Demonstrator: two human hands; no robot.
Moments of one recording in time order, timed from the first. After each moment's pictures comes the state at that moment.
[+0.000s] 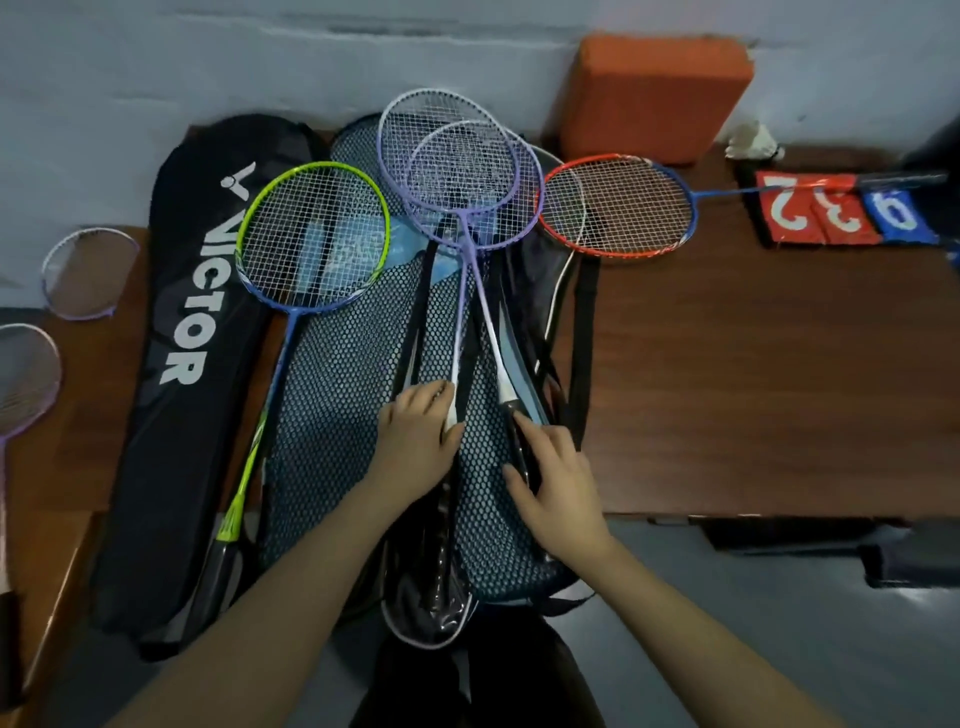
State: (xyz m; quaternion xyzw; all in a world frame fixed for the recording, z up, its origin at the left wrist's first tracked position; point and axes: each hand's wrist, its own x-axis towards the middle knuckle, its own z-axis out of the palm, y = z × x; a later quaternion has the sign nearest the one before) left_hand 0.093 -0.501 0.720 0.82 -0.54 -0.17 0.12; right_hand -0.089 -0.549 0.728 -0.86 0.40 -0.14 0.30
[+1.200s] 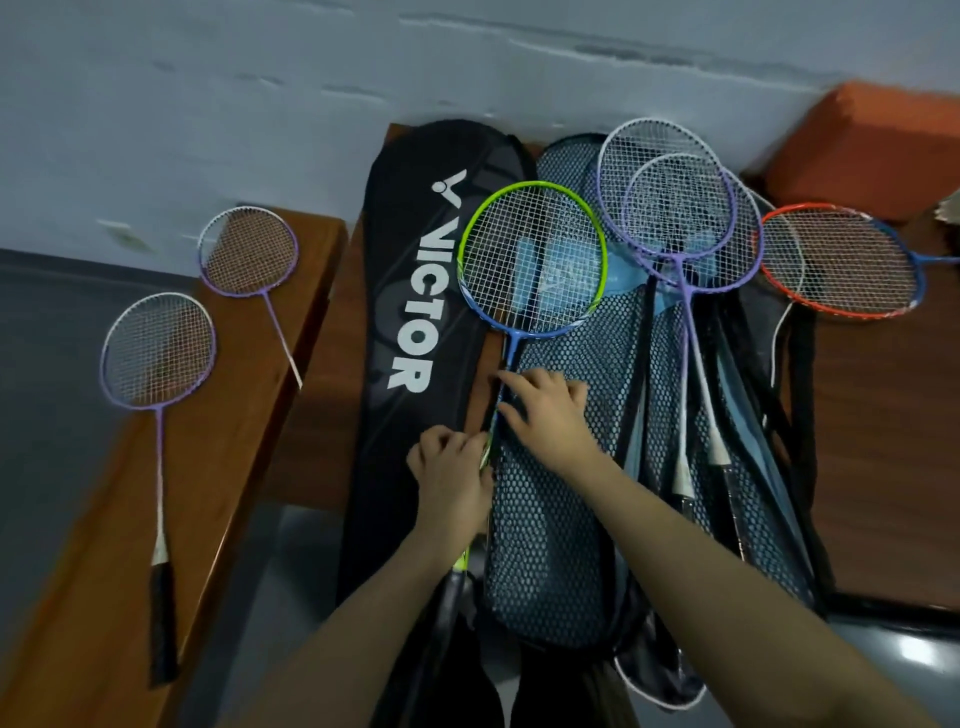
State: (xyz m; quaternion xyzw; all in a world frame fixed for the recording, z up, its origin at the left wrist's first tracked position) left_hand 0.253 -0.370 0.708 0.87 -0.42 -0.18 0.18; right_hand 0.192 -0.508 0.706 -0.93 0.32 -0.01 0.17
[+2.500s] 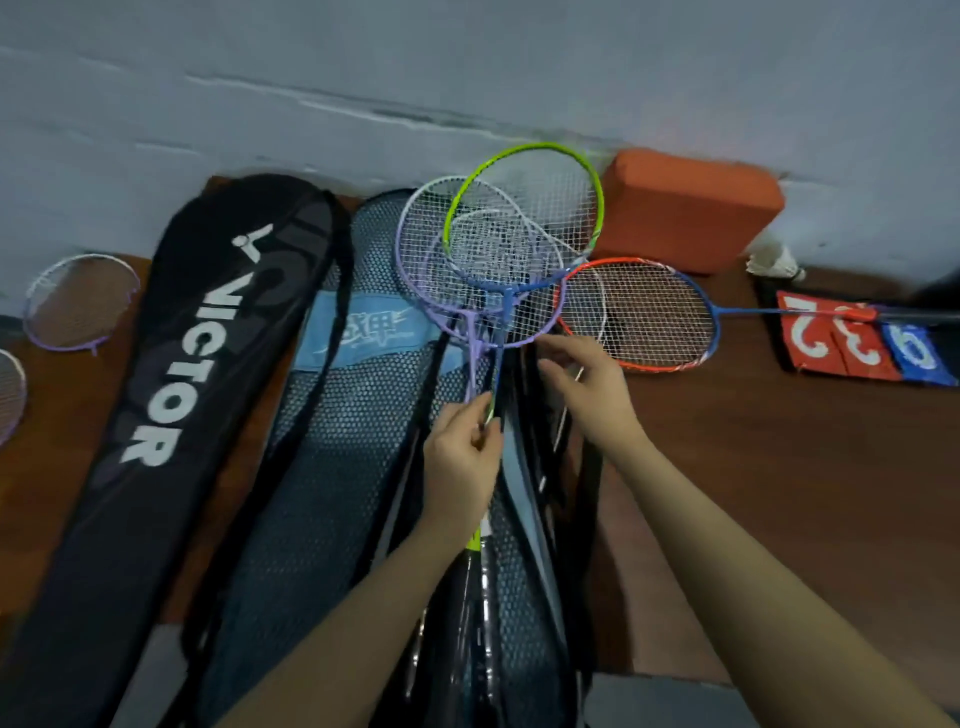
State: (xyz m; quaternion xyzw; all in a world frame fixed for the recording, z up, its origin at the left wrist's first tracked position) left_hand 0.098 -0.599 0.756 0.77 -0.33 -0.15 0.53; right_hand 0.020 -0.742 0.784 -0.82 0.36 -0.22 0.40
